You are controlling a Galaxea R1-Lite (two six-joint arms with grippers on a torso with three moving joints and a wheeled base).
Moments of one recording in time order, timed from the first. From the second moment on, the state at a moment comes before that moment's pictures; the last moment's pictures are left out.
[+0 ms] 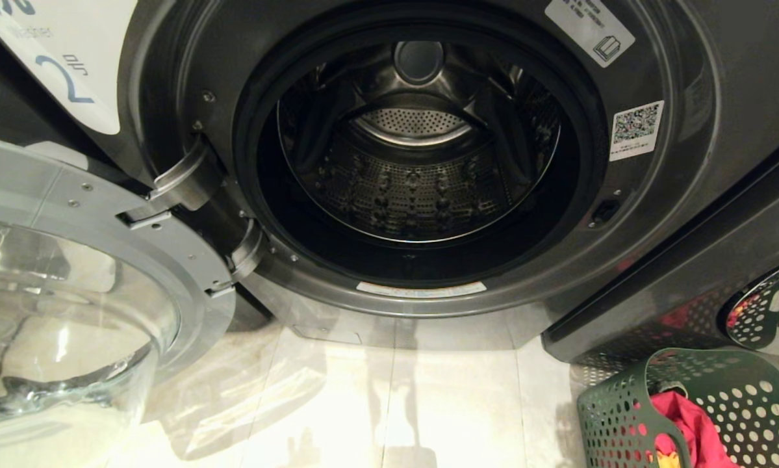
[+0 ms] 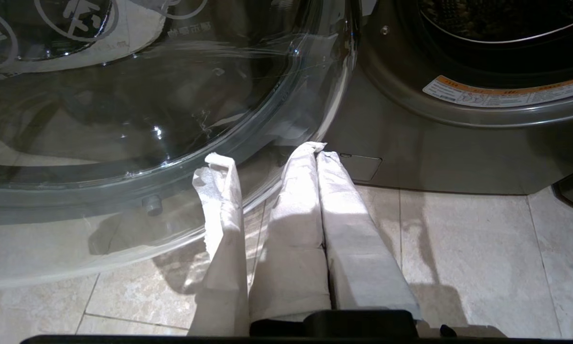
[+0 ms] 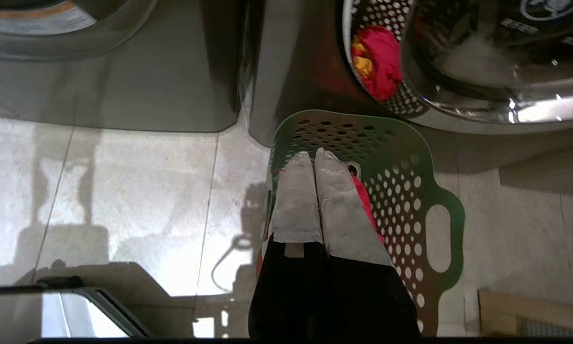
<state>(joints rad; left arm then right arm) 0.01 0.00 0.00 -0.11 0.01 -0.02 -0.01 0.24 -0.45 0.31 -0.14 -0.10</state>
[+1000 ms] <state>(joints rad) 0.01 0.00 0.00 -0.11 0.01 -0.02 -0.31 1.01 -0.37 0.31 -0.40 0.30</state>
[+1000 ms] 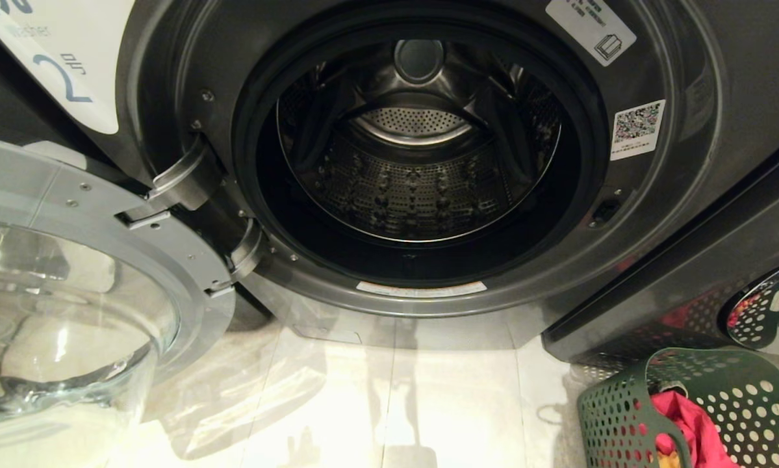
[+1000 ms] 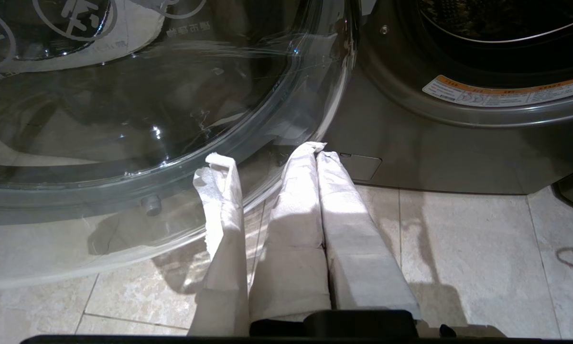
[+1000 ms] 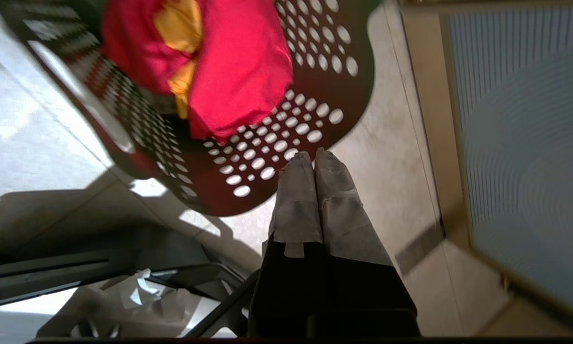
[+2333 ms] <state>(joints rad) 0.01 0.00 0.00 -0.11 0.01 -0.02 -0.55 1.73 -0.42 -0.16 0.00 0.18</state>
